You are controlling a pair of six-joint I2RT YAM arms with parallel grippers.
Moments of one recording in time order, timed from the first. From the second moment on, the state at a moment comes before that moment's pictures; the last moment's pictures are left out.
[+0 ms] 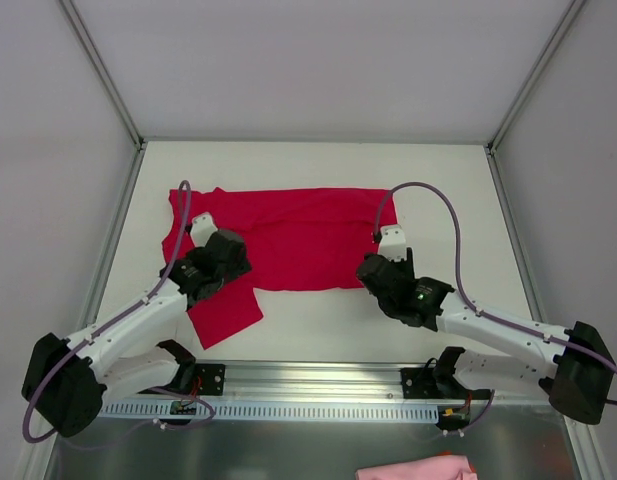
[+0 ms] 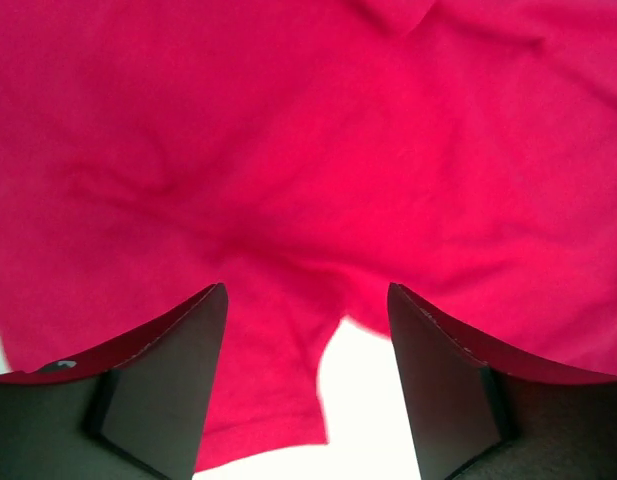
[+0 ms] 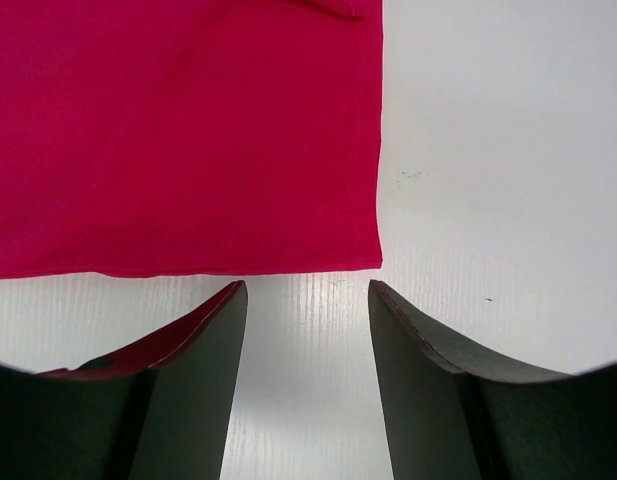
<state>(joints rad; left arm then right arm) -0.58 1.07 0.71 -0.54 -0.47 -0.89 0.99 1.06 0.68 -0.53 0.81 0.52</state>
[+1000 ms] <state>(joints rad) -1.05 1.12 0.61 -1.07 -0.72 -1.60 1.05 1.14 0.68 -0.49 0.80 0.51</state>
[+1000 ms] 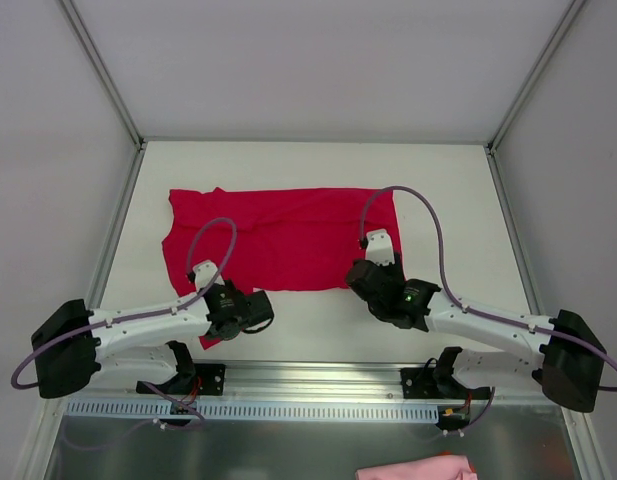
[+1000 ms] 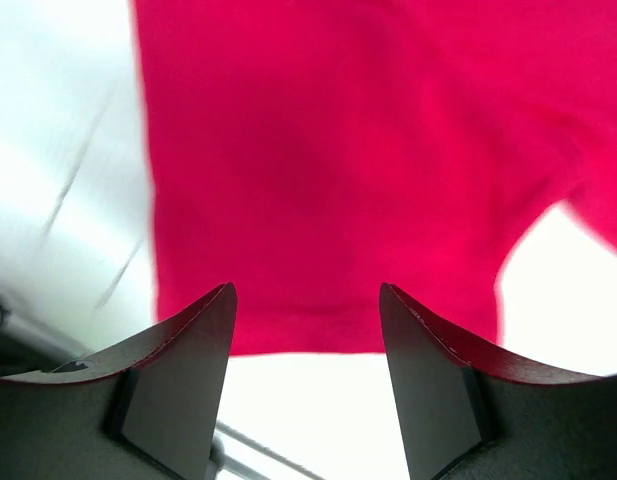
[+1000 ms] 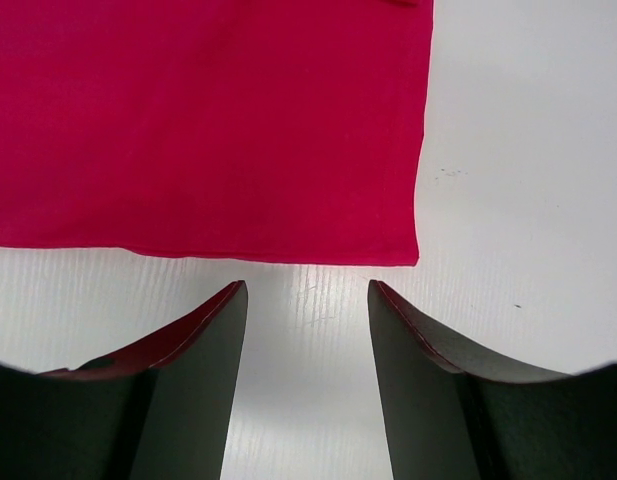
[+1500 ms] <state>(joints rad) -1.26 1.13 0.51 -1.28 -0.66 -1.97 1.05 1.16 0.68 -0.47 0.78 0.51</state>
